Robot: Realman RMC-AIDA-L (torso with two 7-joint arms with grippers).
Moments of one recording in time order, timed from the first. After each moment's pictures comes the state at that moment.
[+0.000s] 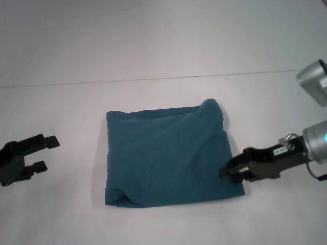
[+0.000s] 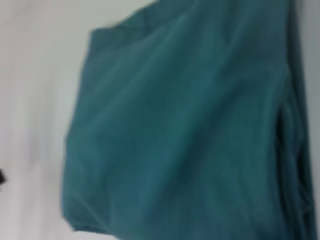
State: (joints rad) left arm -0.49 -2.07 0.35 0.81 2.26 1.56 -2.51; right arm 0.72 1.96 -0.88 -0.58 -2.30 -1.45 2.69
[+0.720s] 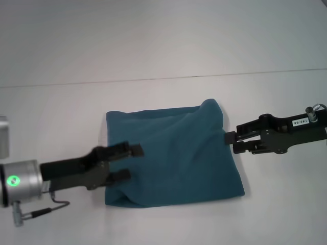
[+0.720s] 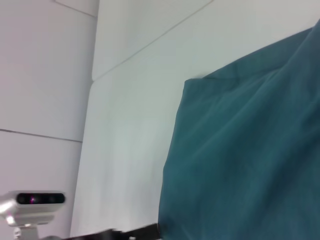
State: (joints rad) left arm -0.63 -2.14 0.48 0.55 2.19 1.51 -2.45; right arm 0.69 1.92 -0.70 -0.65 -2.19 -1.62 2.64
